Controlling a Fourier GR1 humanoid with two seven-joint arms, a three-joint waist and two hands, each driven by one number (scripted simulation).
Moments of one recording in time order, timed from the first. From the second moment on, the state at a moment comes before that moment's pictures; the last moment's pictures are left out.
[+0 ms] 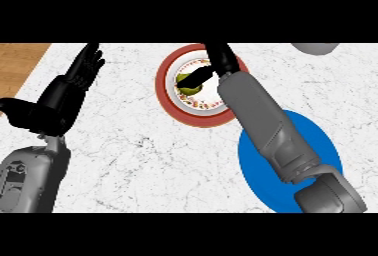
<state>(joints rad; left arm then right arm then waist) -0.39 0.24 0.02 -1.57 0.04 -0.09 0.13 -1.23 0.00 0.03 -0.31 0.32 -0.27 -0.15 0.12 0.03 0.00</state>
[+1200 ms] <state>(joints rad) -0.33 0.27 0.10 -1.57 0.04 -0.09 0.11 -1.13 -0.29 -0.22 -0.24 0.08 0.04 -0.45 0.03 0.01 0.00</state>
